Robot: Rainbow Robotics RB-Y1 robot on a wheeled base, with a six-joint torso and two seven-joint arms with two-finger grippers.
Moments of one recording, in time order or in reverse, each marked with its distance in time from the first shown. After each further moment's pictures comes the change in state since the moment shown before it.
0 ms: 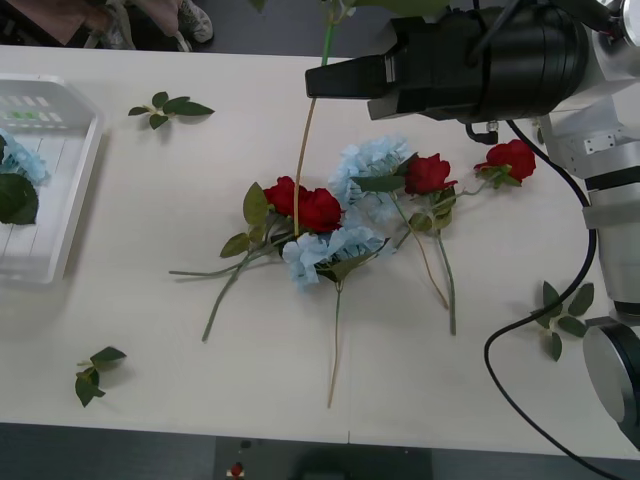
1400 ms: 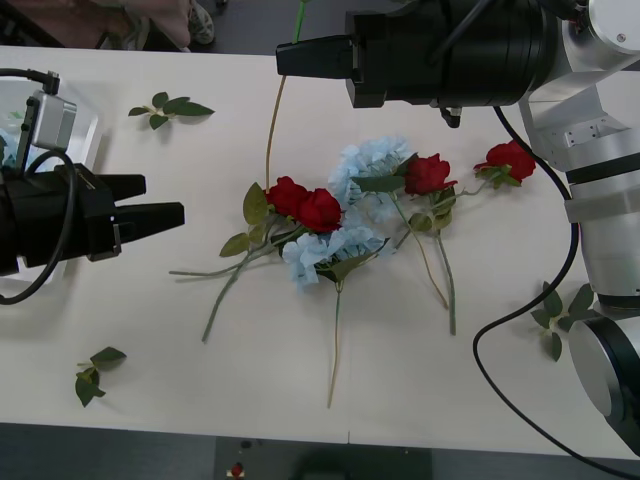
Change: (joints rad) right arm -0.031 0.024 0.032 0.001 0.084 -0.106 0.273; left arm 0.702 -0.365 0.589 -1.144 0.515 -0.023 -0.077
